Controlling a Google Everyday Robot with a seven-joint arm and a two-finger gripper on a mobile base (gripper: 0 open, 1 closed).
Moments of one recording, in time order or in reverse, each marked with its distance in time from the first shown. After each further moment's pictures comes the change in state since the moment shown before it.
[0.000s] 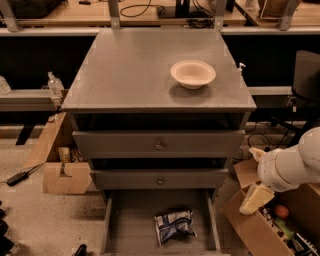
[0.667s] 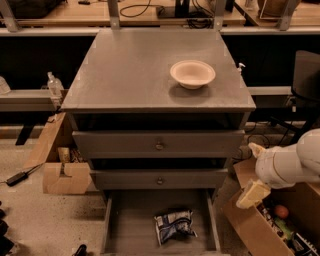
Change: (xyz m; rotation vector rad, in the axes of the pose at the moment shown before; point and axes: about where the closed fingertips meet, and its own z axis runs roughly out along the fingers) arm -0.005 -0.017 0.006 0.068 -0.029 0.001
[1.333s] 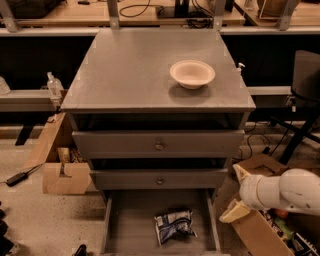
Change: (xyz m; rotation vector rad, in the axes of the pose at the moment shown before) arm 0.025 0.037 0.107 -0.003 -0.168 0.027
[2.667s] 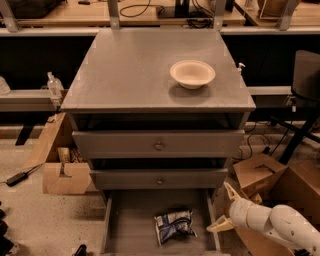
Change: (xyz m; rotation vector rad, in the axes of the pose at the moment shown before) arm 0.065 0.030 0.125 0.067 -0.291 0.067
